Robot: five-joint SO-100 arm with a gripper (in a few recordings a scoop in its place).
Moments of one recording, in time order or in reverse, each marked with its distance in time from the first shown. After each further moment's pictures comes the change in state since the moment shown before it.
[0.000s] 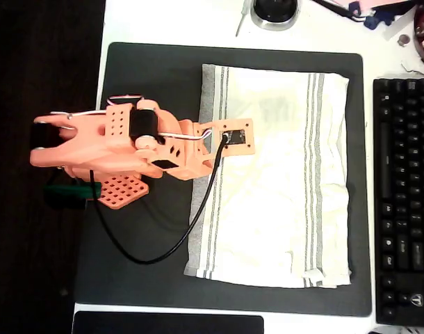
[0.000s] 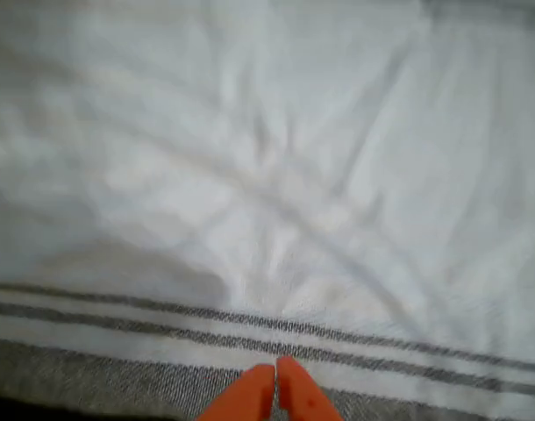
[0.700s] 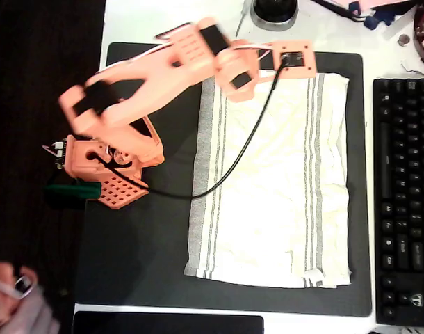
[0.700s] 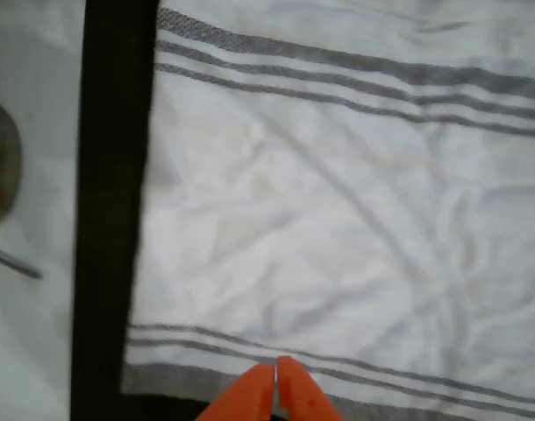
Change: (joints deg) arm -27.9 -70.6 -58.6 -1.2 29.0
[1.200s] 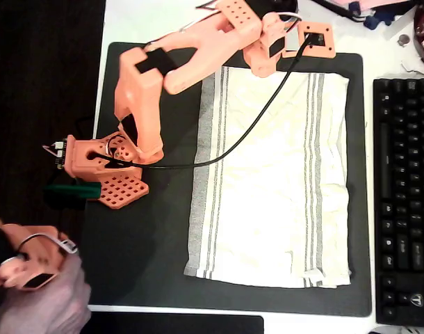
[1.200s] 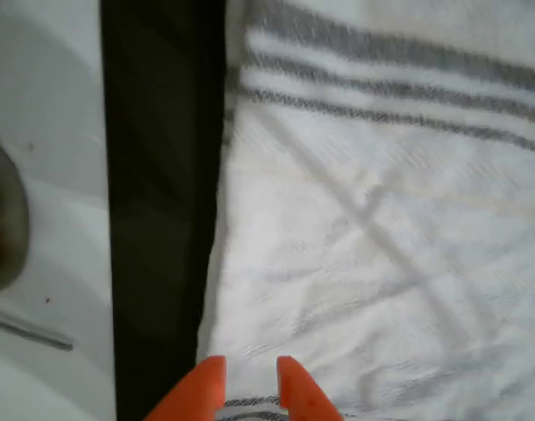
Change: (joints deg) arm -6.2 -35.4 -30.6 4.7 7.3
